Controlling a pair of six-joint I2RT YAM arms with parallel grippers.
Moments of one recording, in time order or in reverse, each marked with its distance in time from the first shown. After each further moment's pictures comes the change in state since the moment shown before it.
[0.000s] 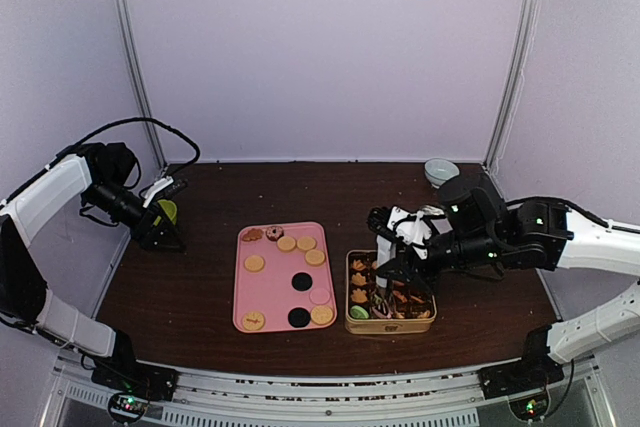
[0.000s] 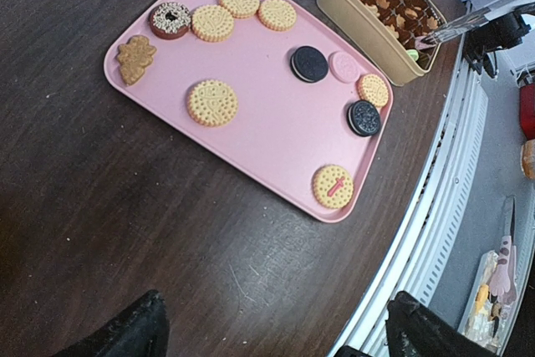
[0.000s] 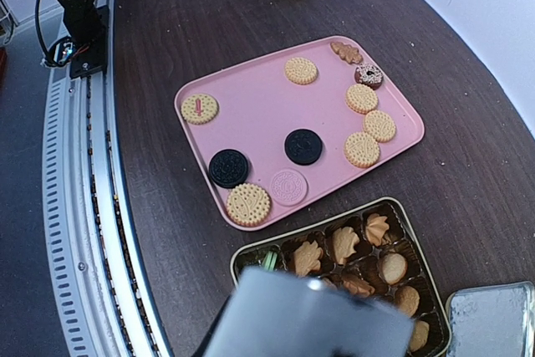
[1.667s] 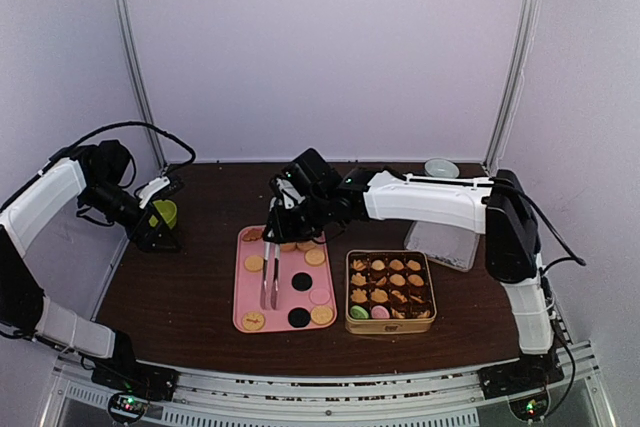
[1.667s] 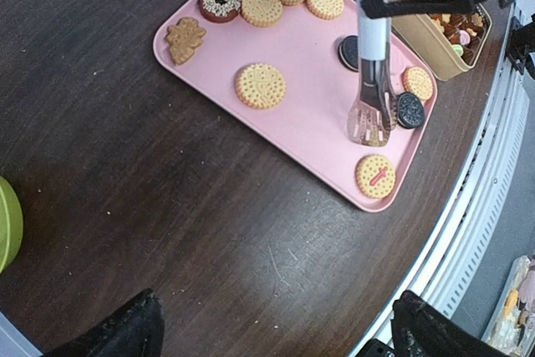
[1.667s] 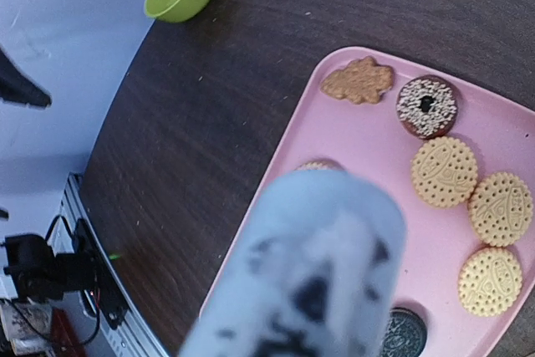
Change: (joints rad) left arm 0.010 -0.050 -0.016 0.055 -0.116 -0.042; right arm -0.076 1.048 0.910 0.037 -0.111 0.707
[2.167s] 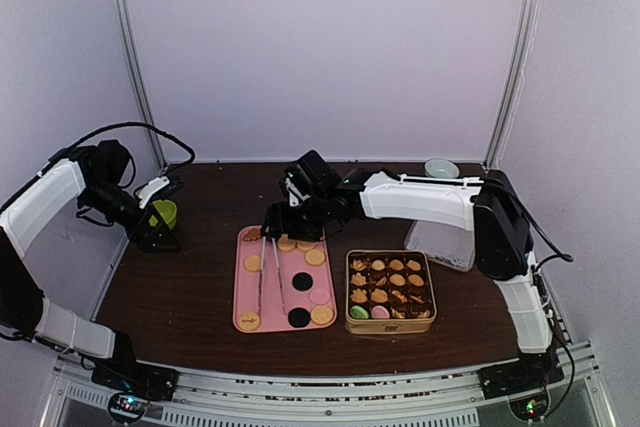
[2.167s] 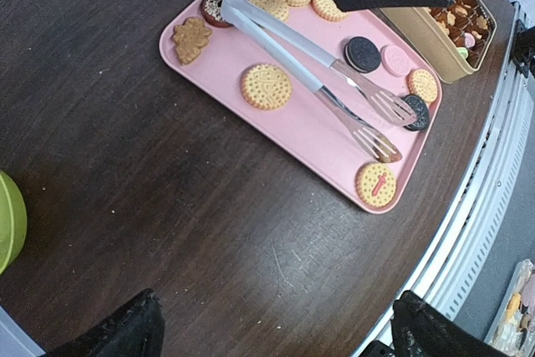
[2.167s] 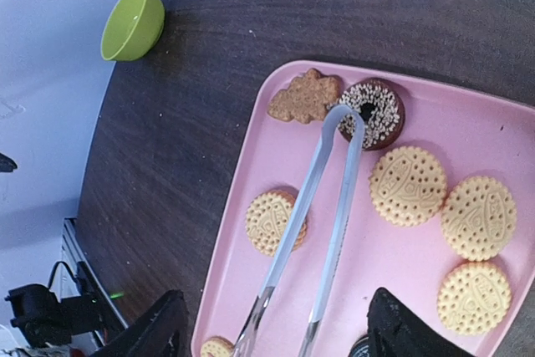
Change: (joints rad) left arm 0.001 -0.010 -0.010 0.014 -0.008 -0.012; right arm -0.049 0.069 0.036 0.018 0.008 0.152
